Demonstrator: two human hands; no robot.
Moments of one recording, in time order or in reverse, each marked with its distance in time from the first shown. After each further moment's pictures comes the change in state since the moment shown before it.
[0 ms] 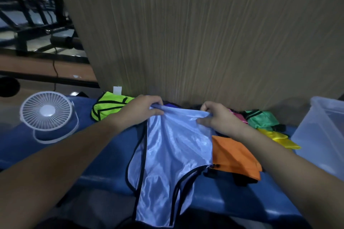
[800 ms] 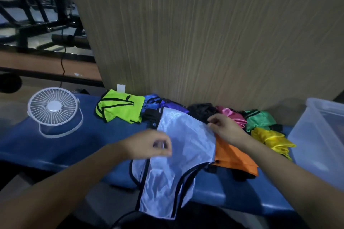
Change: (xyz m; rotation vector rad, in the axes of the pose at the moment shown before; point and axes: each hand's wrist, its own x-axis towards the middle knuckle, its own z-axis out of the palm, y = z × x) left_hand -0.083 0.023 0.035 -0.235 -0.373 0.144; right_hand -0.020 0.042 0.014 -0.119 0.052 0.103
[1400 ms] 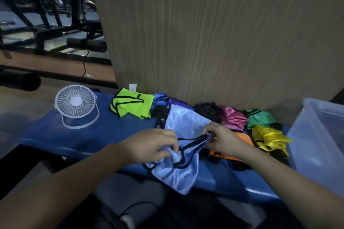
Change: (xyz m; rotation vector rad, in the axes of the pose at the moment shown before) left_hand -0.058 0.057 -0.004 0.348 0.042 0.132; right_hand -0.062 -0.040 0.009 -0.065 -0.138 -0.326
